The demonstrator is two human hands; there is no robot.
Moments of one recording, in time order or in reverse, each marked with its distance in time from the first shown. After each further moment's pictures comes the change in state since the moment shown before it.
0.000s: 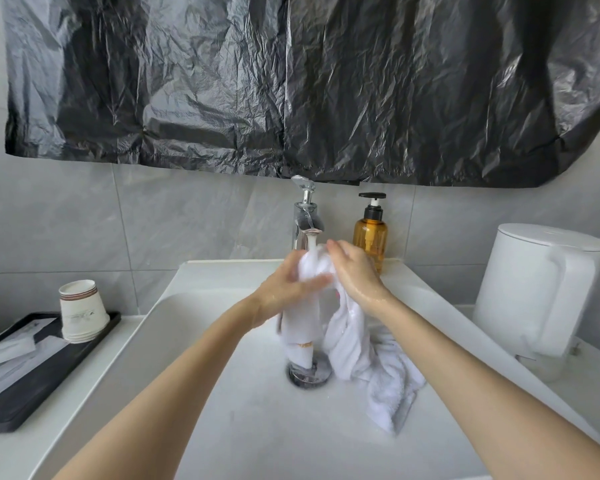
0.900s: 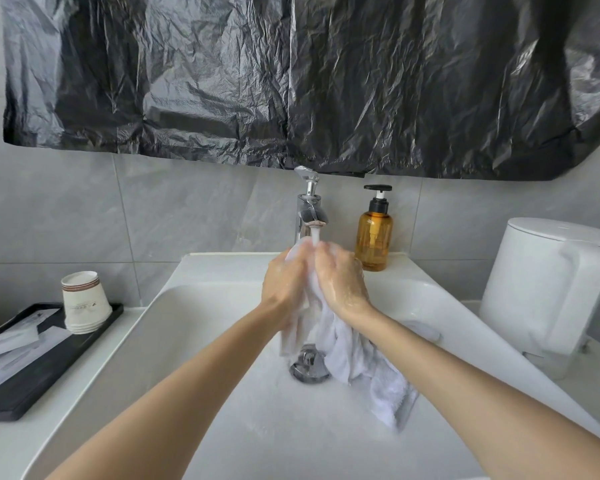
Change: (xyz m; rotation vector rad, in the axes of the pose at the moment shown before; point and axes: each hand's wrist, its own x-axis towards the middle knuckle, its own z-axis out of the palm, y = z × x) left_hand 0.010 0.000 0.028 -0.360 0.449 -0.114; right_hand -0.016 -0.008 0.032 -0.160 0.078 -0.032
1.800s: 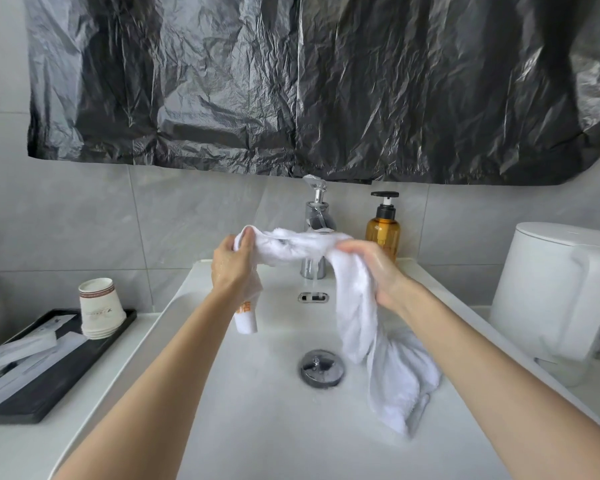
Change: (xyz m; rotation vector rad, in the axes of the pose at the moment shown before) left_hand 0.039 0.012 -0.075 0.153 0.338 0.095; right_hand 0.032 0.019 -0.036 0.744 -0.425 0.317
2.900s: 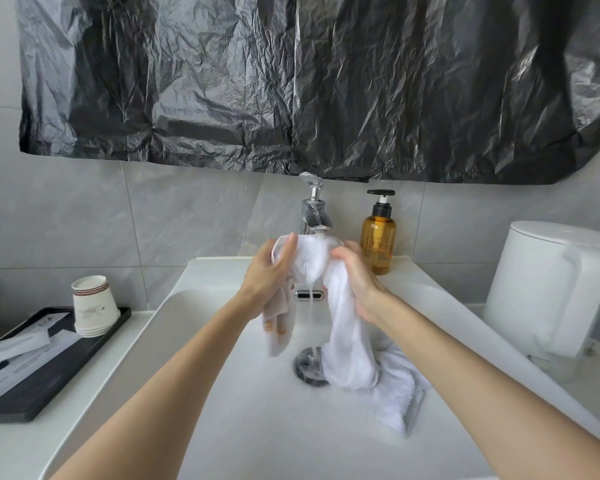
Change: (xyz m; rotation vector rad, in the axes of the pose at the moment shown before) left_hand -0.029 -0.001 0.029 -0.013 -0.391 0.098; right_hand -0.001 0.018 0.025 0.034 0.220 -0.070
